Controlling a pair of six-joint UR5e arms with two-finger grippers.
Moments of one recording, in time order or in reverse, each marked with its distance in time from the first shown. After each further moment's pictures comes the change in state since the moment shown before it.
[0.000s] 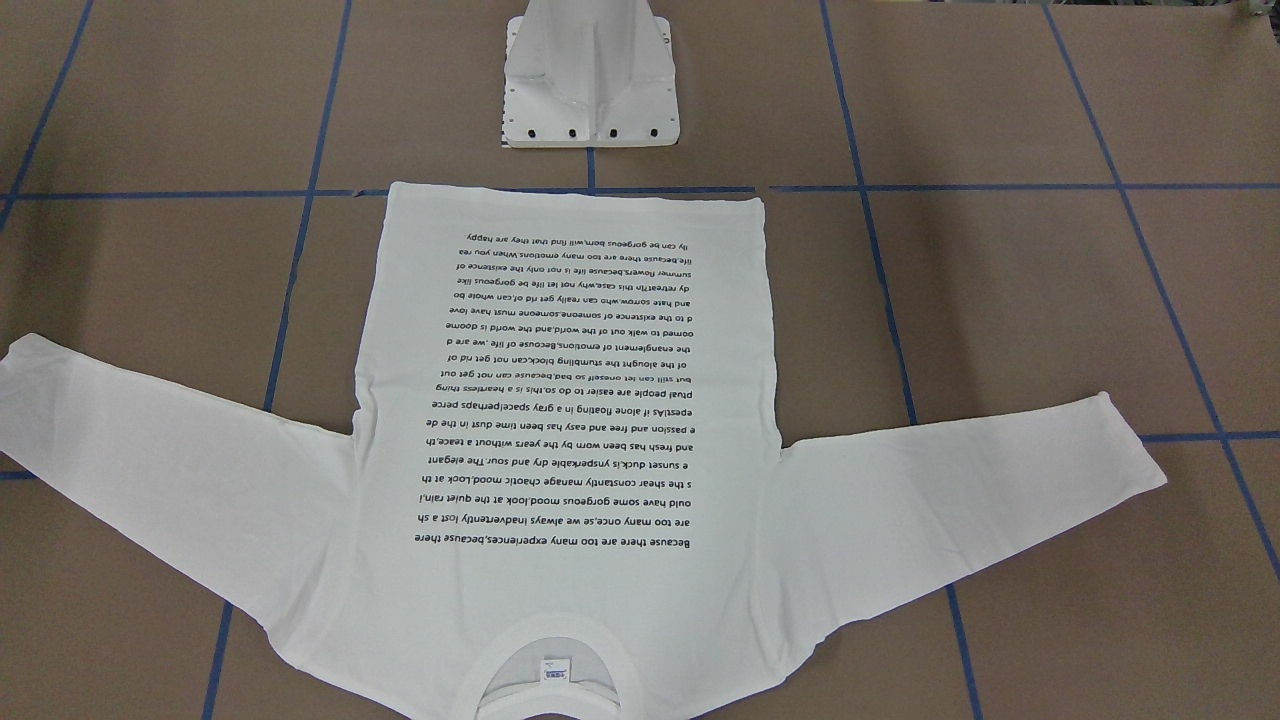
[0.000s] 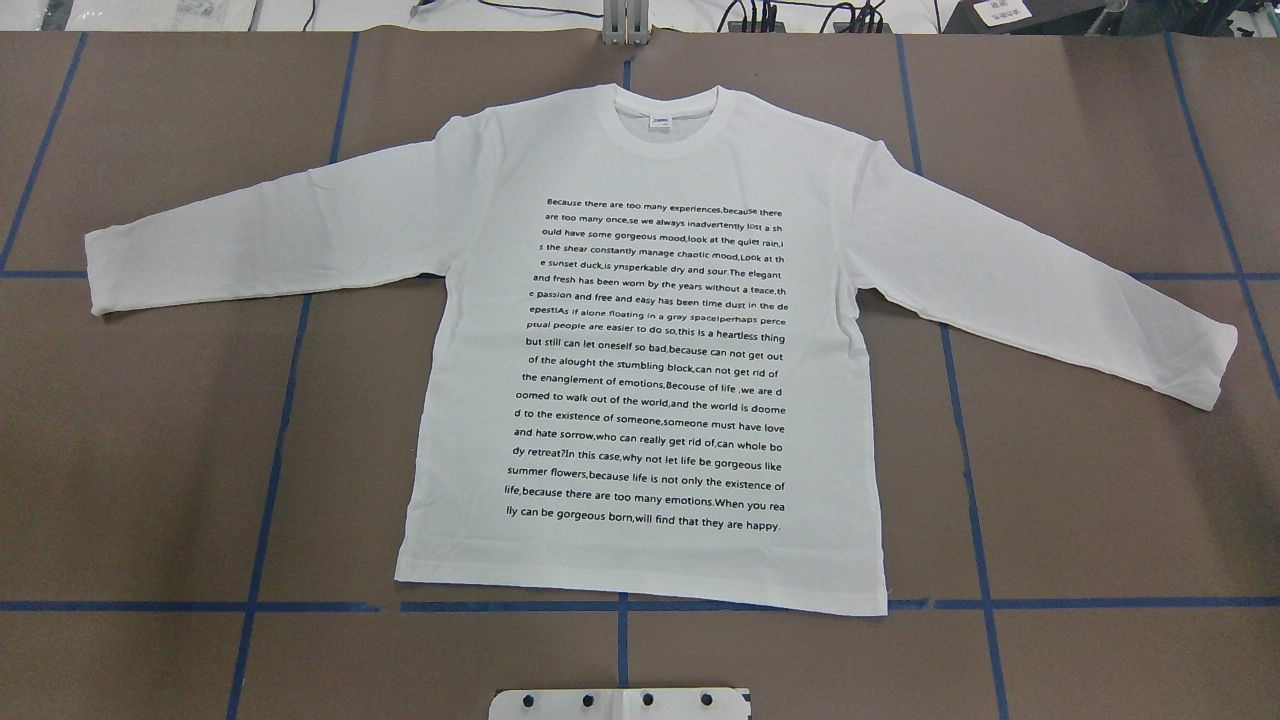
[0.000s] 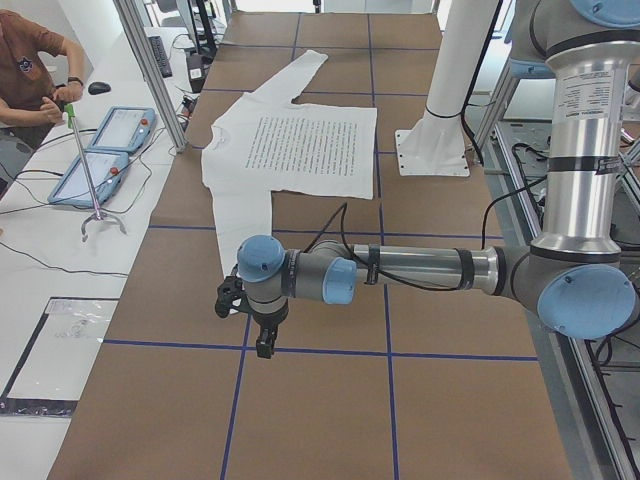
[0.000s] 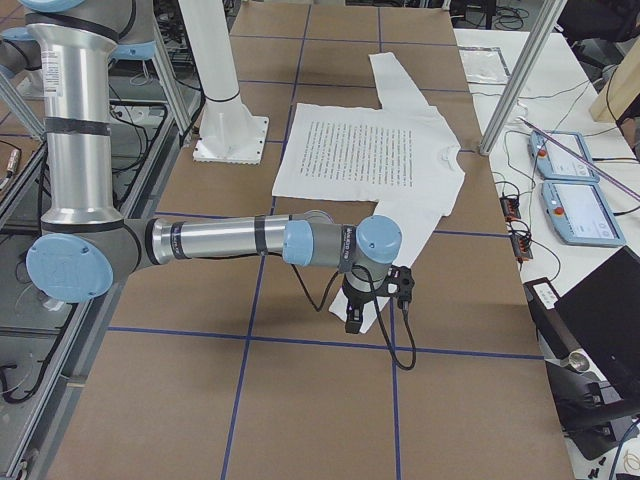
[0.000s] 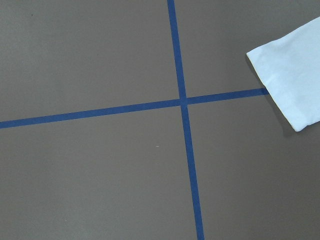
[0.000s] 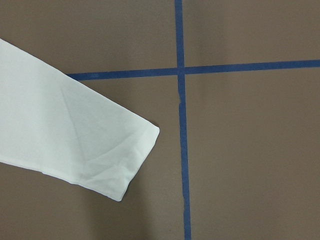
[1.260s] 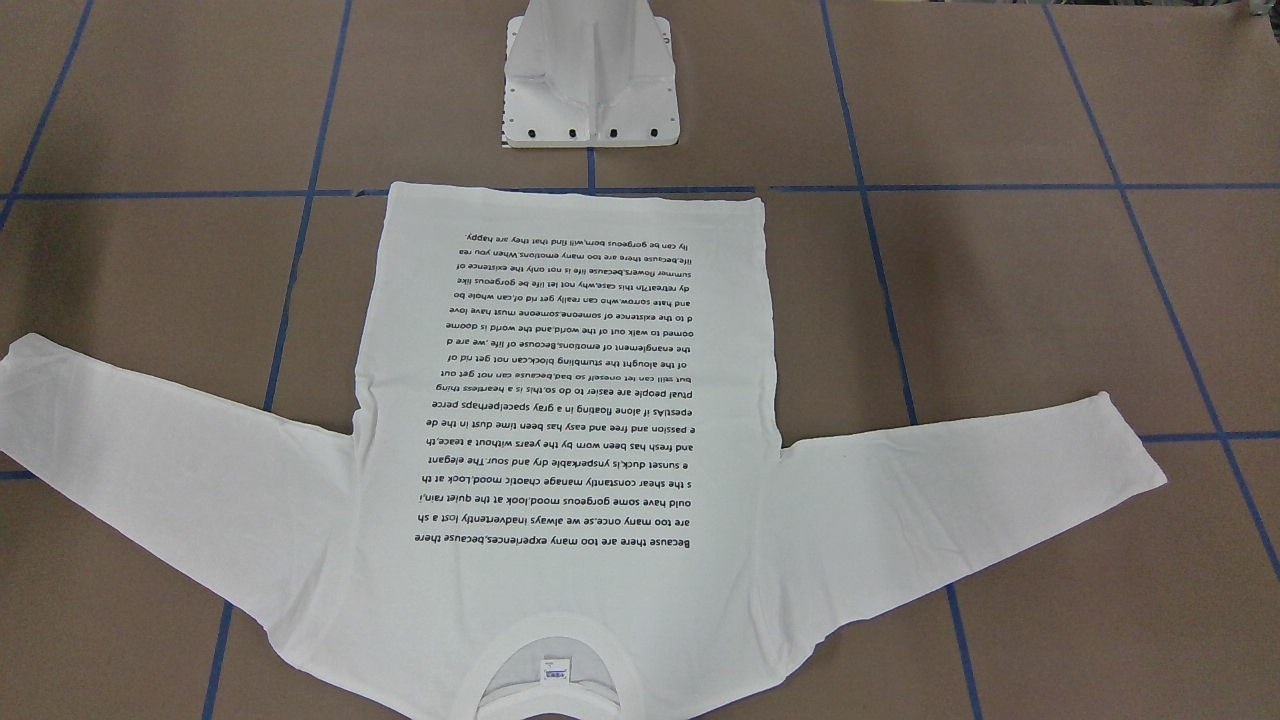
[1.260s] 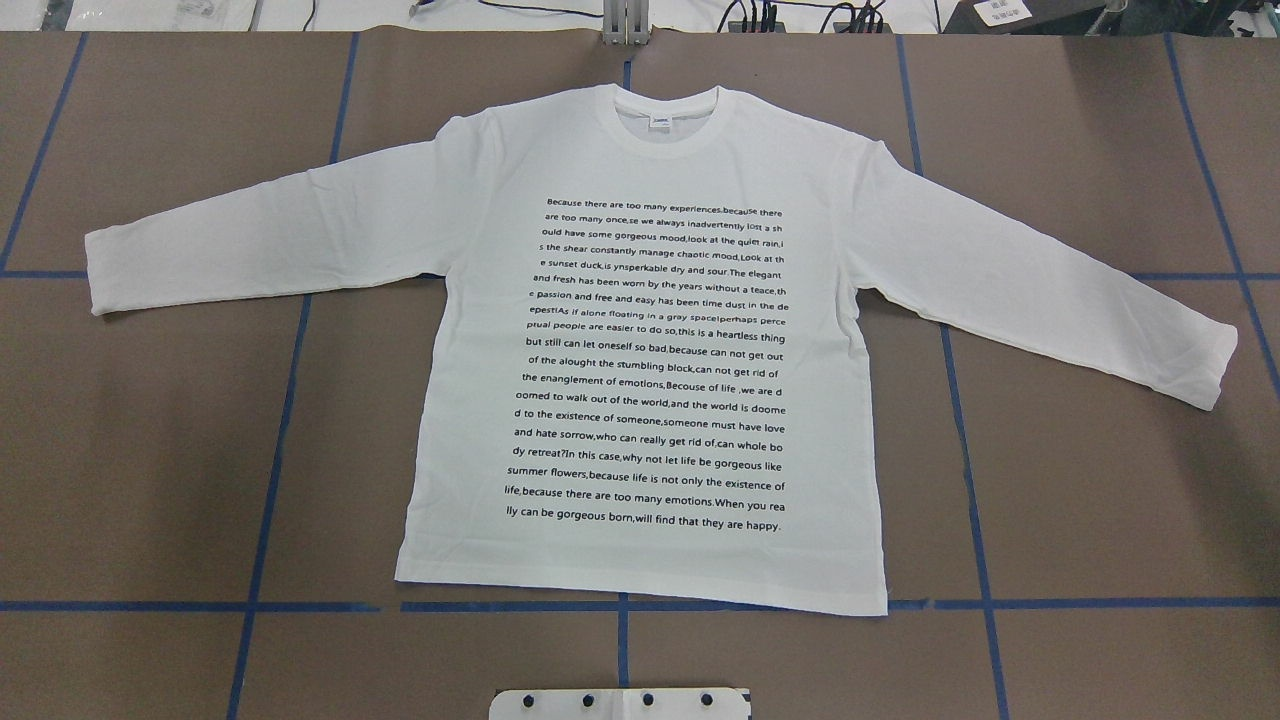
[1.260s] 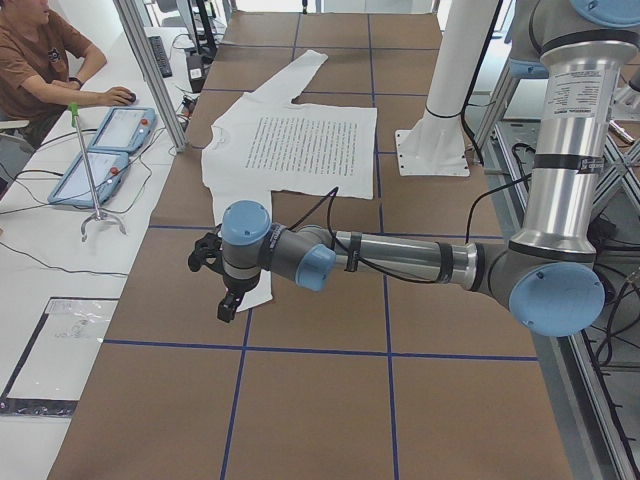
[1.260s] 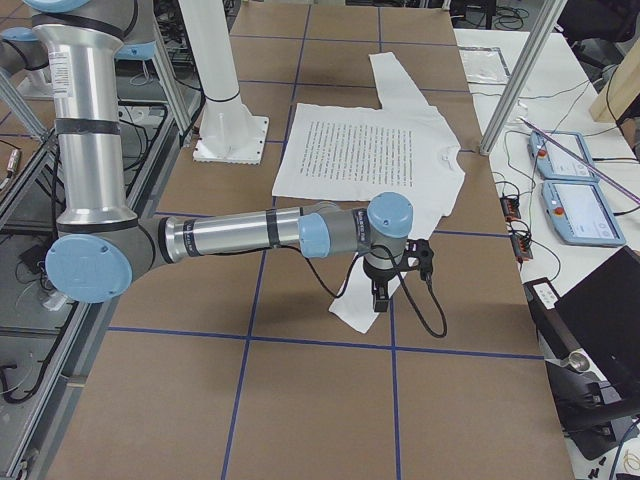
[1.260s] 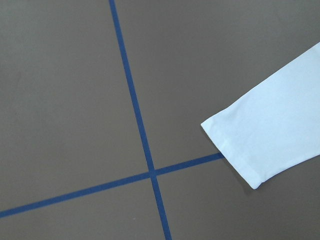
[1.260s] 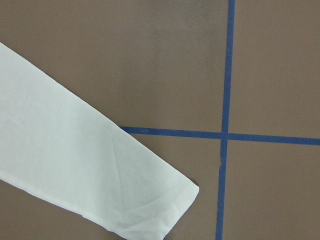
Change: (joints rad) left arm 0.012 -0.089 0.040 -0.262 -0.001 -0.007; right arm -0.043 0.073 -0.035 0.214 0.021 0.075
